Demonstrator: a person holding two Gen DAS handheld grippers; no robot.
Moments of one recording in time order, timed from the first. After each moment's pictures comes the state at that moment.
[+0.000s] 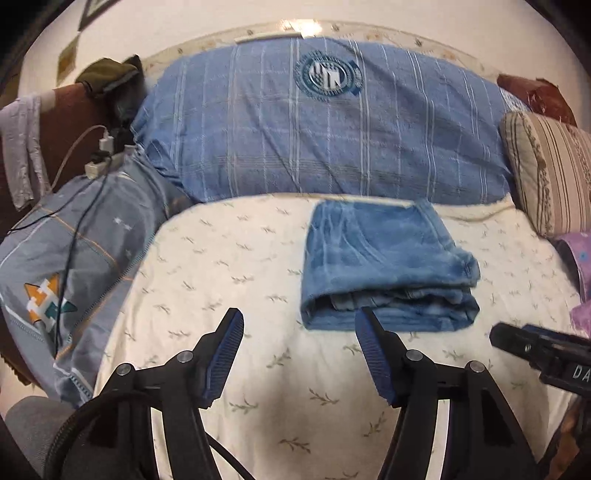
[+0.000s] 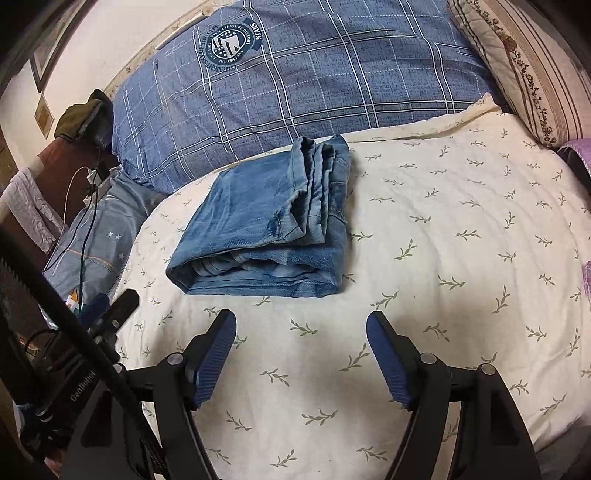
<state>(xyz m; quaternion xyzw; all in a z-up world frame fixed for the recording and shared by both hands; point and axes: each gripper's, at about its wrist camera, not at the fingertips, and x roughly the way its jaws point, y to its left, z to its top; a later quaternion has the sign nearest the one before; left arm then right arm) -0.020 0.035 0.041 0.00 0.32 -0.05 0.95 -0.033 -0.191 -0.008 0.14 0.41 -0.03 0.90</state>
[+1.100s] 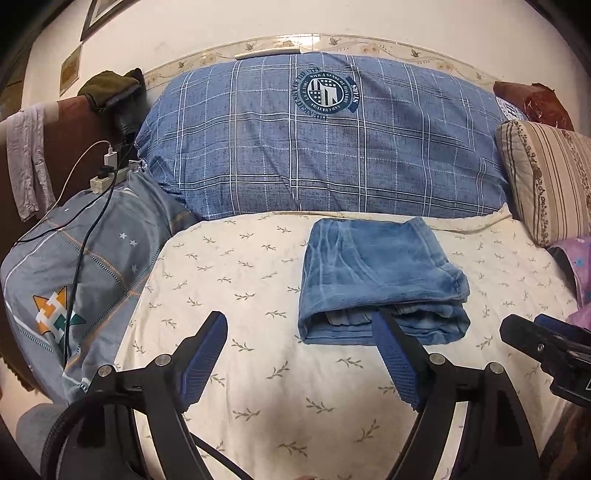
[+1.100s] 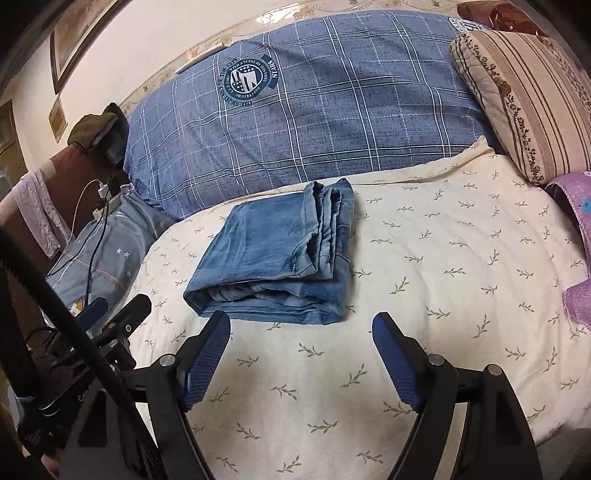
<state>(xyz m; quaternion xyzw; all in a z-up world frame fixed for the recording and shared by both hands) -0.029 0.030 0.057 0.00 0.30 -0.05 0.95 -0.051 -0.180 0.022 0.11 0.35 -0.04 0.93</state>
